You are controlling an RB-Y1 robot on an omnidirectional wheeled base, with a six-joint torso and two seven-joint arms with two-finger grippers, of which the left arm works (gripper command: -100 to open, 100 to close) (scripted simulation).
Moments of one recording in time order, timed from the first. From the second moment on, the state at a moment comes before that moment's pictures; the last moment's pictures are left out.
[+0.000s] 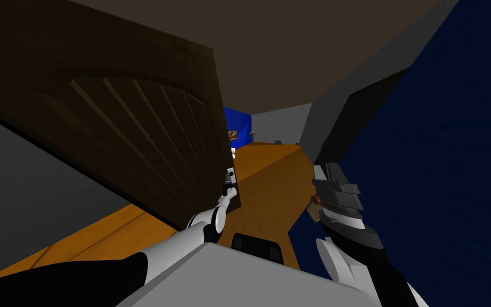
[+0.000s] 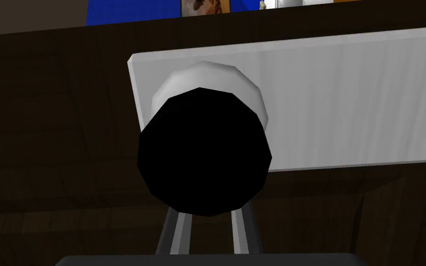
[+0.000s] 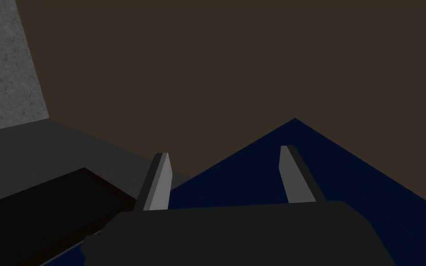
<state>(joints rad) -0.60 0.01 0.56 -0.49 0.28 -0.65 -0.51</state>
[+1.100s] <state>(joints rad) -0.59 0.04 0.41 -0.49 0.31 -0.62 -0.46</state>
